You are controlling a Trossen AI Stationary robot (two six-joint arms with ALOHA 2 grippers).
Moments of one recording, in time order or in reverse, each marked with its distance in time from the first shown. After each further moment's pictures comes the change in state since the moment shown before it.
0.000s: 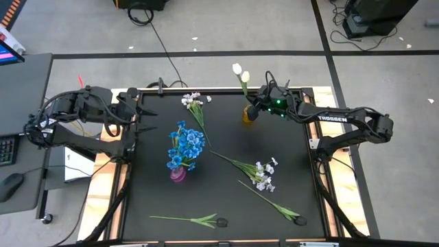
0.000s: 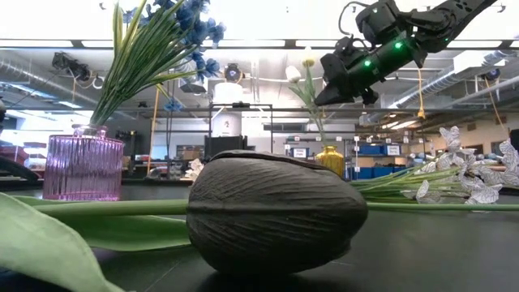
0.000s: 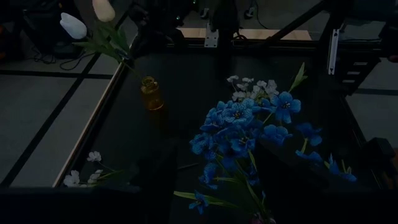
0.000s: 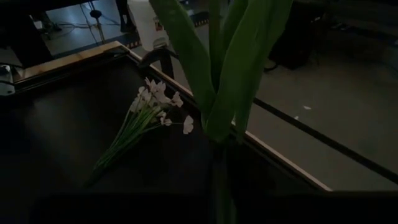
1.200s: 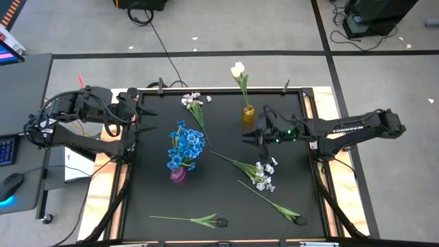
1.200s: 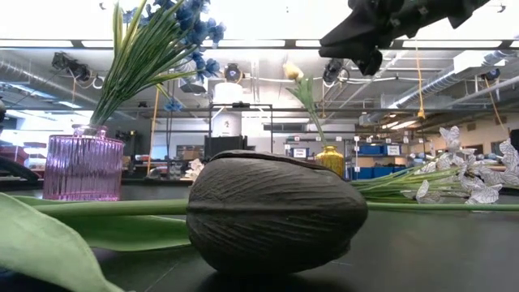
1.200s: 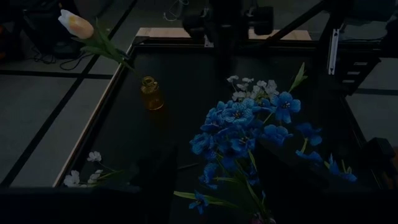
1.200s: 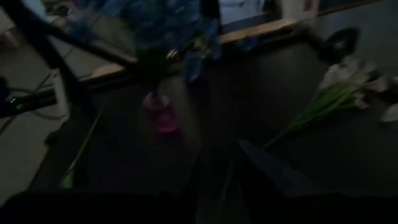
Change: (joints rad) left arm 0.000 0.000 0.000 0.000 0.000 0.000; right arm 0.473 -0.165 0.000 -0.171 -0.154 0.125
